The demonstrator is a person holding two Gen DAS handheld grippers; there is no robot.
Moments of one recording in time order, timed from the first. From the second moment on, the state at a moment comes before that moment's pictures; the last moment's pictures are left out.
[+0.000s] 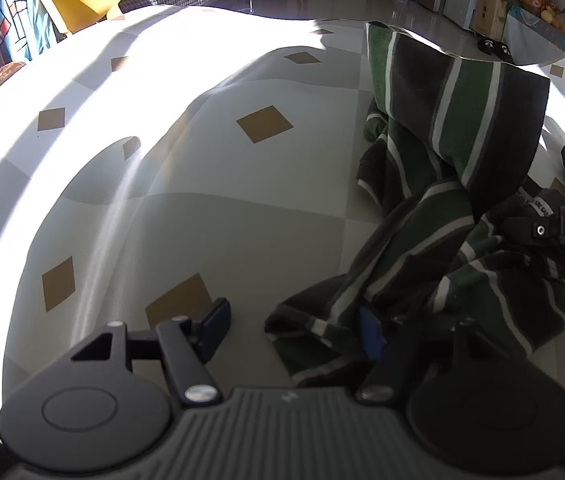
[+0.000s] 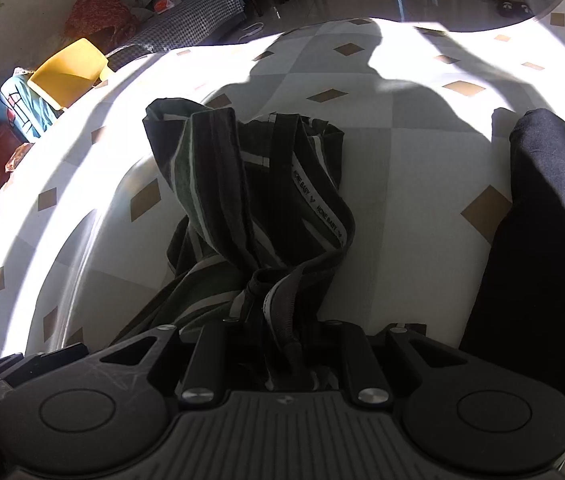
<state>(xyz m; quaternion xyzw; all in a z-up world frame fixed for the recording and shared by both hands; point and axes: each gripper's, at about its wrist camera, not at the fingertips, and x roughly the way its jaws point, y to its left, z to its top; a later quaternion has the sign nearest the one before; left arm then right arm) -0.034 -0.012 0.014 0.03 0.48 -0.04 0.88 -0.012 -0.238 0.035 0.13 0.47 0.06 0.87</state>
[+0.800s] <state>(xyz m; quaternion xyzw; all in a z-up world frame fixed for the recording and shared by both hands) -0.081 -0.011 0.033 0.01 0.49 -0.08 0.87 -0.015 -0.224 0.038 0.12 0.47 0.11 0.87</state>
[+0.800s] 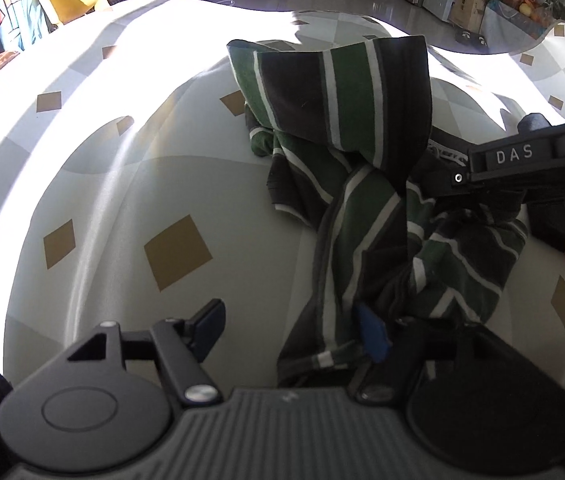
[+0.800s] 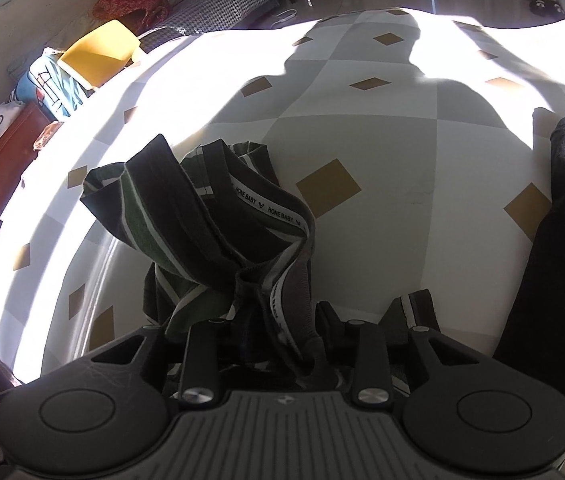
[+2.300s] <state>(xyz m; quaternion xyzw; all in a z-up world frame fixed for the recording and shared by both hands) 0.012 -0.019 0.010 0.04 0.44 -0.06 0.89 -0.015 -0.234 0.050 0.11 0.43 0.07 0.89</state>
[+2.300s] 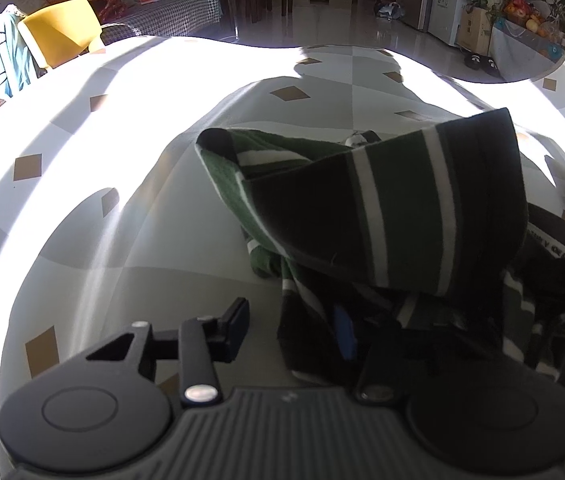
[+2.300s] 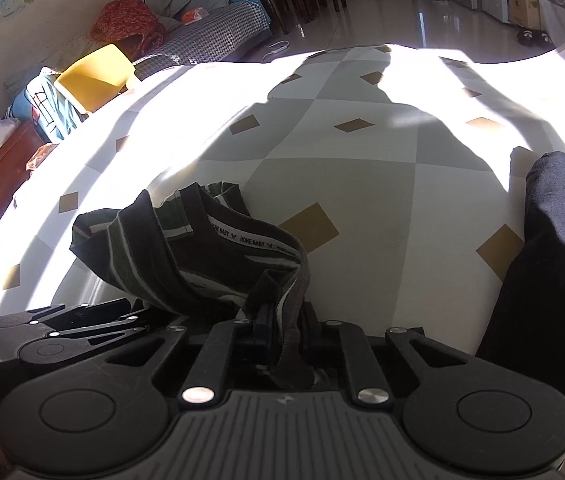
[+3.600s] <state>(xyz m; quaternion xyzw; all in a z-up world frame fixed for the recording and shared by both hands) -0.040 0.017 0.050 0.02 0.43 -0.01 0.90 -0.017 -0.273 0.075 0.15 0.36 -0.04 0.92</state>
